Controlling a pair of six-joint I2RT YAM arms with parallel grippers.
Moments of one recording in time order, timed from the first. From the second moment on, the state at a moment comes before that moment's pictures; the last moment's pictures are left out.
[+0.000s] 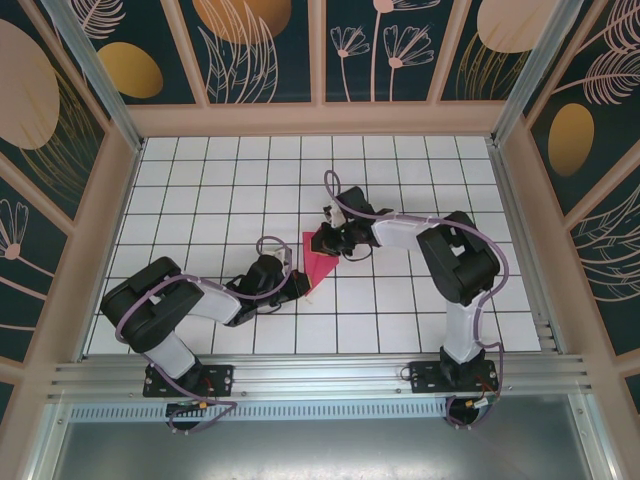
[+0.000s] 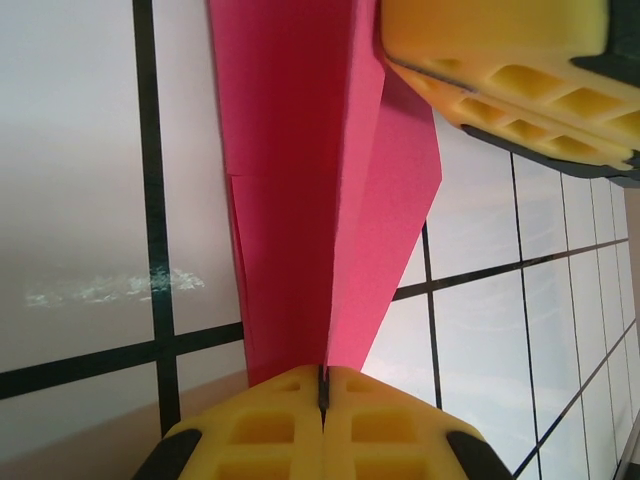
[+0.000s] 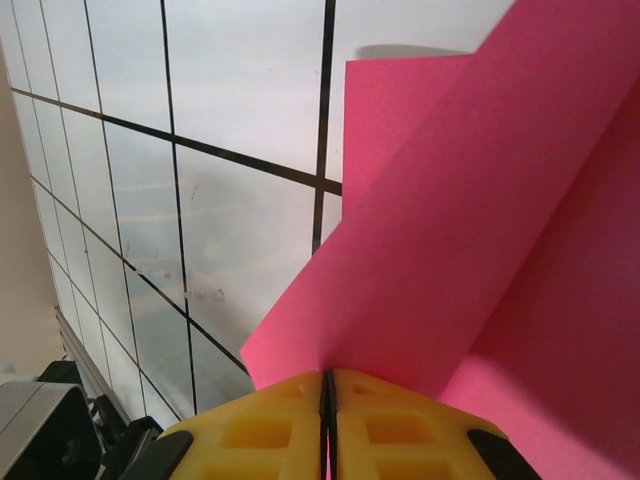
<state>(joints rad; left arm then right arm) -0.77 1.64 0.38 0.63 0.18 -0.99 0.62 1.94 1.14 -0.17 -0.60 0.70</state>
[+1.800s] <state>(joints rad) -0.70 1.63 0.47 0.45 0.15 -0.89 0.62 1.98 1.16 -0.16 -0.54 0.73</state>
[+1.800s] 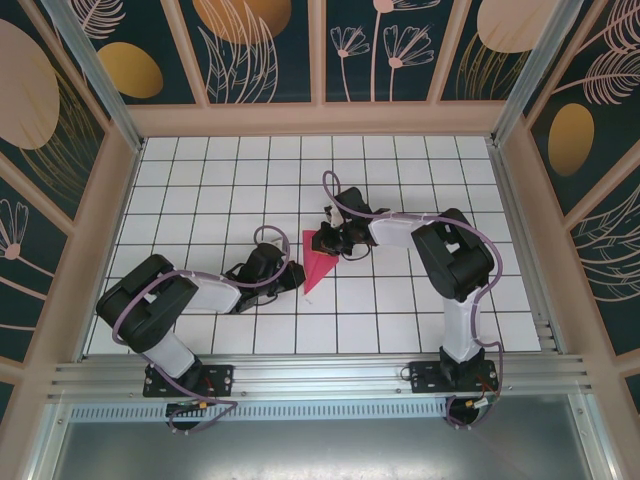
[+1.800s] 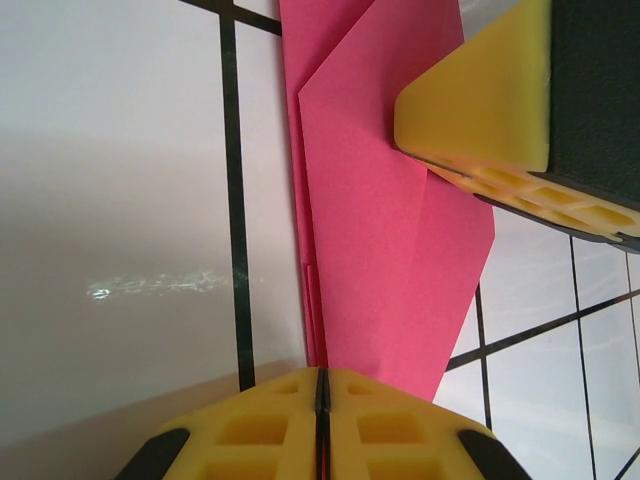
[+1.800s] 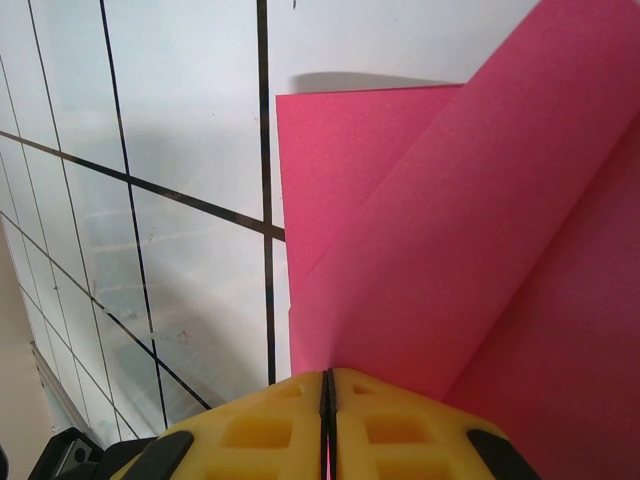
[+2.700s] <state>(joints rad) -0.70 1.64 0.51 0.39 0.15 -0.85 0.63 2.00 1.16 -0.18 -0.46 0.73</state>
